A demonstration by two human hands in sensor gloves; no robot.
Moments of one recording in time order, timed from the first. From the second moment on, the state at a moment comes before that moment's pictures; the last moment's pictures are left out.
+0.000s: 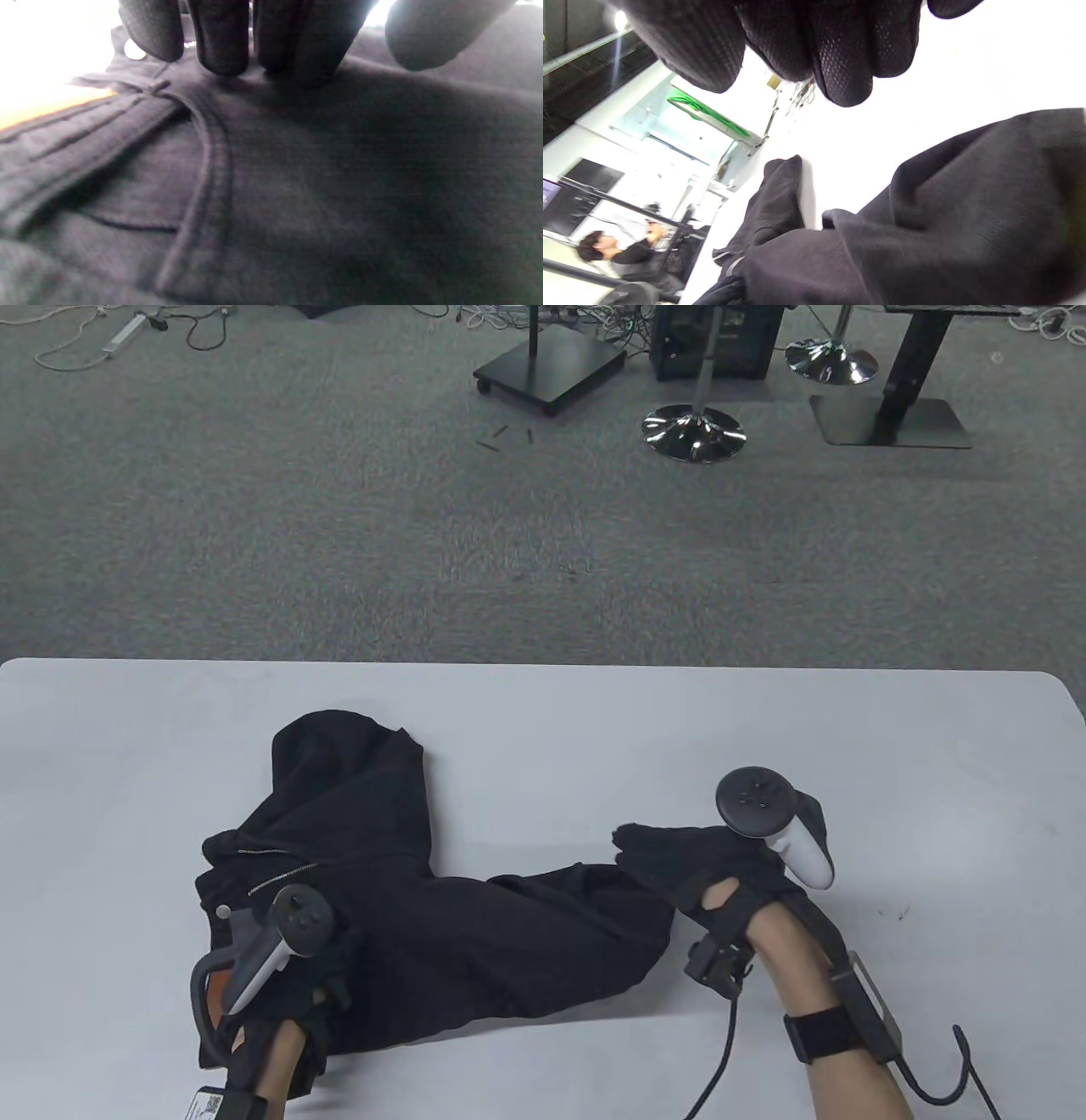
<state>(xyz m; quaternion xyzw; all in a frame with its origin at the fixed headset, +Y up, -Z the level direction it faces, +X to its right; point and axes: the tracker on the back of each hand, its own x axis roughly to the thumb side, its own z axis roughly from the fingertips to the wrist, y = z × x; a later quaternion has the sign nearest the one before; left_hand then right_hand) -0.273 -0.753 -0.282 -0.16 0.11 0.08 0.98 0.143 -0.655 -0.371 0.13 0.20 0.89 0.39</state>
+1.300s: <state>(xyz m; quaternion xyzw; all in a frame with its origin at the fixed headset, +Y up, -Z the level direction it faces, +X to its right) -0.346 -0.769 -0.276 -0.17 0.26 0.11 0.94 0.220 -0.686 -0.353 -0.04 0.21 0.94 0.27</state>
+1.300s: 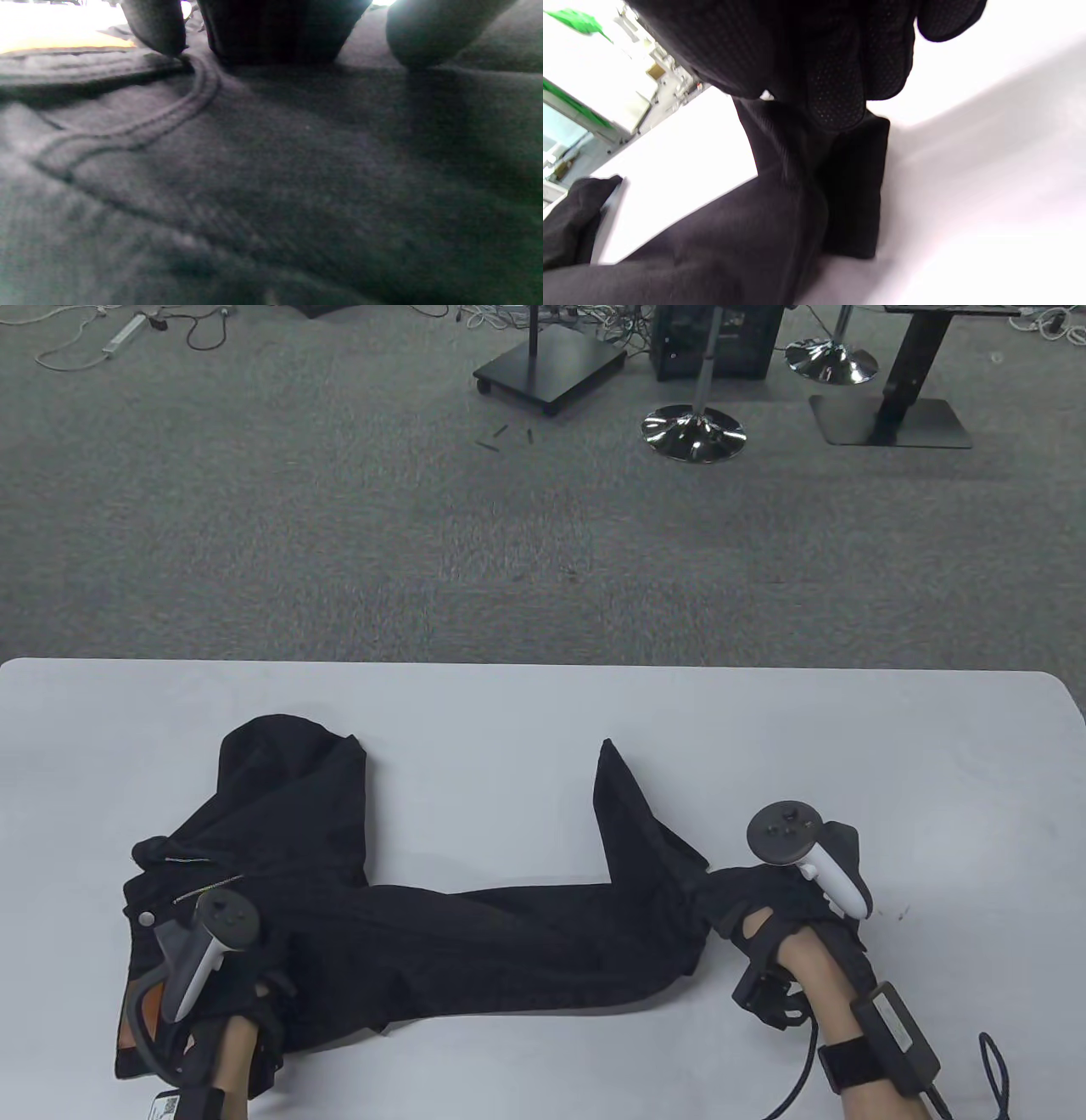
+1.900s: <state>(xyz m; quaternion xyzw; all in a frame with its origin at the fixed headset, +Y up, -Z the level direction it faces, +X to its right) -0.310 -0.772 -0.282 -0.19 0.19 0.09 0.96 0.157 -0.742 -0.419 -0.09 0.18 0.94 0.26</state>
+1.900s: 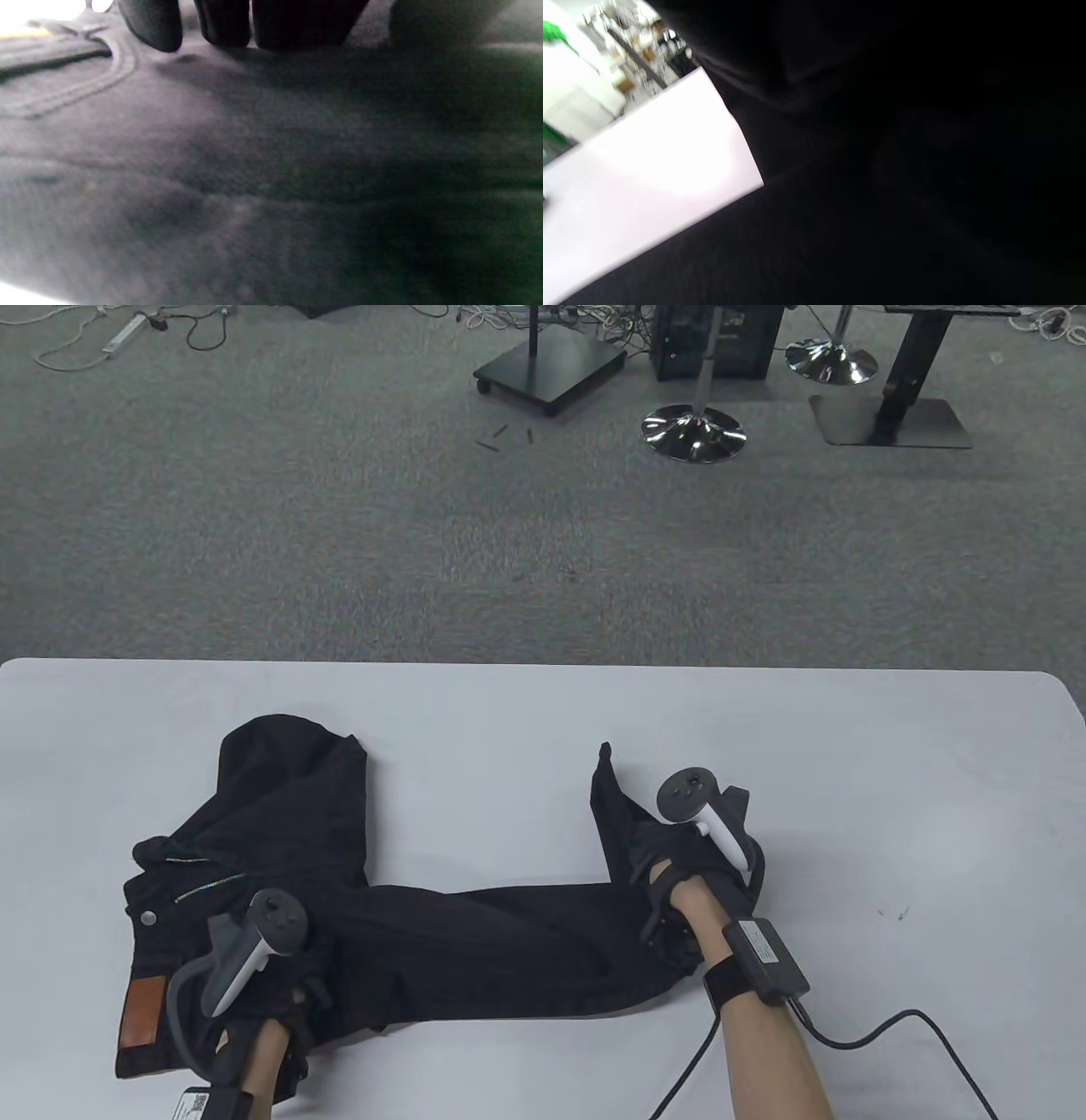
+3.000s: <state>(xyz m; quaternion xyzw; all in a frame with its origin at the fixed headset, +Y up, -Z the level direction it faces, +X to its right) -0.341 -0.776 -0.280 -0.19 0.23 0.14 0.94 0.233 -0.725 -0.379 -0.12 0.17 0.96 0.21</state>
